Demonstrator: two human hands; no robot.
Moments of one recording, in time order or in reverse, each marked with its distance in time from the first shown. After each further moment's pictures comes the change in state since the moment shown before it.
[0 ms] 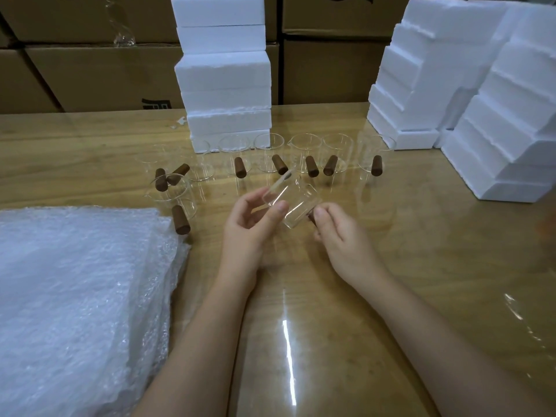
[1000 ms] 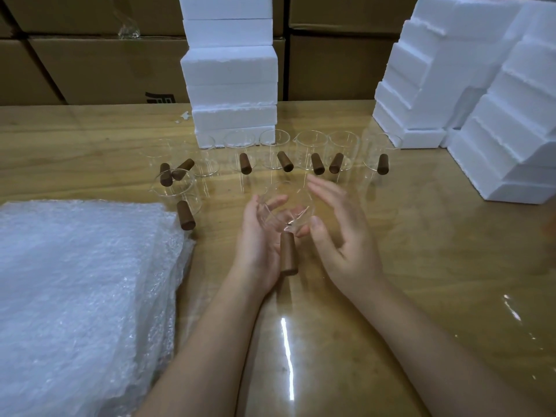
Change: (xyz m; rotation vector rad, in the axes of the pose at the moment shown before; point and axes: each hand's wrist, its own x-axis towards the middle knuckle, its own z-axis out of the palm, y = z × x) left_hand 0.004 -0.004 0.009 -0.466 -0.023 -0.423; right_hand -0.007 -0.003 0.011 -0.048 0.212 -0.486
